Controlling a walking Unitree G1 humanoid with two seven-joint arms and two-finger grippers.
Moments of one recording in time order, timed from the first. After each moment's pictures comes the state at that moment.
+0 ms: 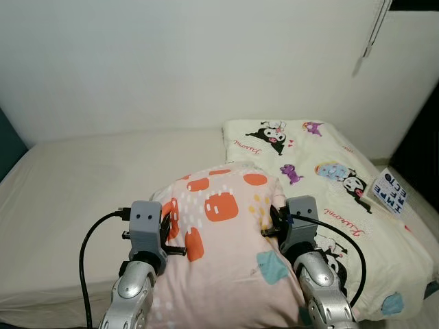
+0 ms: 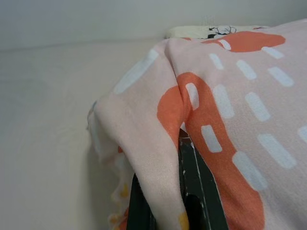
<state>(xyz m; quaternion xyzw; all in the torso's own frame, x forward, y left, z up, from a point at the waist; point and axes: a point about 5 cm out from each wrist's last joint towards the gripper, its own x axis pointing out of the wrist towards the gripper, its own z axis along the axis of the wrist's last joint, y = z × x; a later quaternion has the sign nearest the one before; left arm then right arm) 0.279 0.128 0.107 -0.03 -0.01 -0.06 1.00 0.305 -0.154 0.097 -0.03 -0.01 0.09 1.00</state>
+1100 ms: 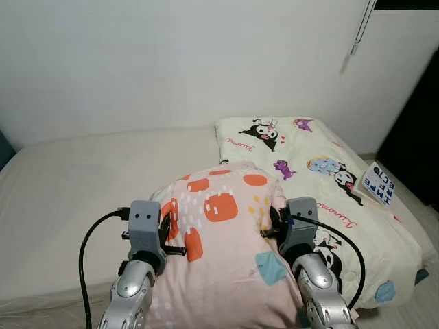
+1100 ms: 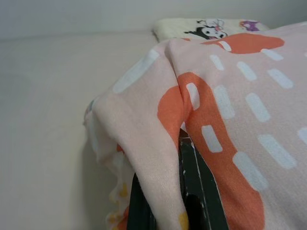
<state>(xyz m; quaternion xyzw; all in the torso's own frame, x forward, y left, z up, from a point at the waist) 0.280 0.126 0.107 -0.04 0.00 -0.07 1.00 0.304 -0.156 0.095 -0.02 -0.01 0.08 1.00</state>
